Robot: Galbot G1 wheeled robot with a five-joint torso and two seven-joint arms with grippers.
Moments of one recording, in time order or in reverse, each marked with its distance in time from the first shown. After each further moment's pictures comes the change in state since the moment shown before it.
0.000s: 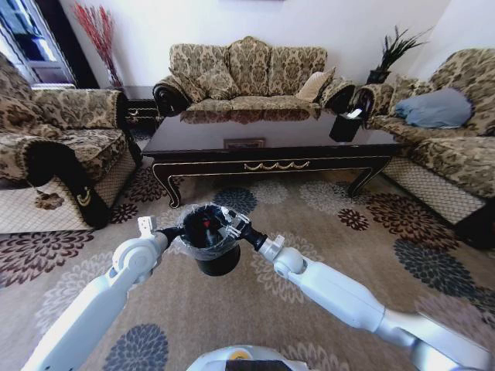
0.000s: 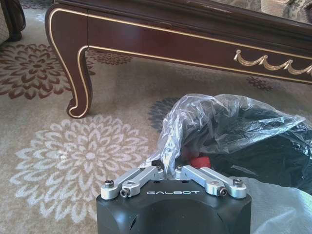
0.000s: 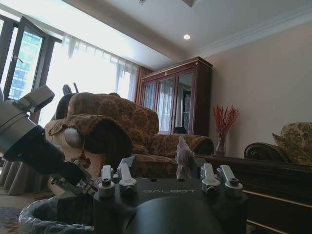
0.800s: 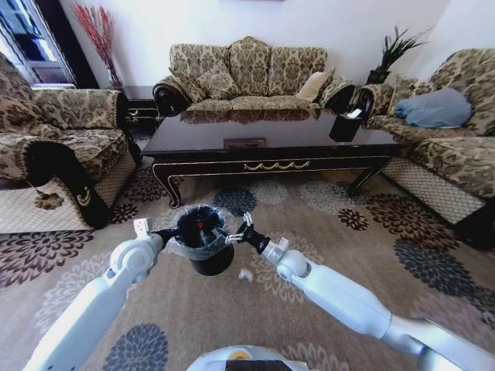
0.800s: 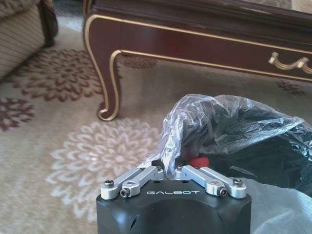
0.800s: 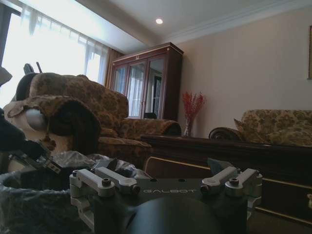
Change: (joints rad) left arm 0.024 0.015 -0.071 0.066 0.044 -0.010 0.026; right arm -0.070 -0.019 0.057 -0.016 -0.055 -0.042 0.120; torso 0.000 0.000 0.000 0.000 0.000
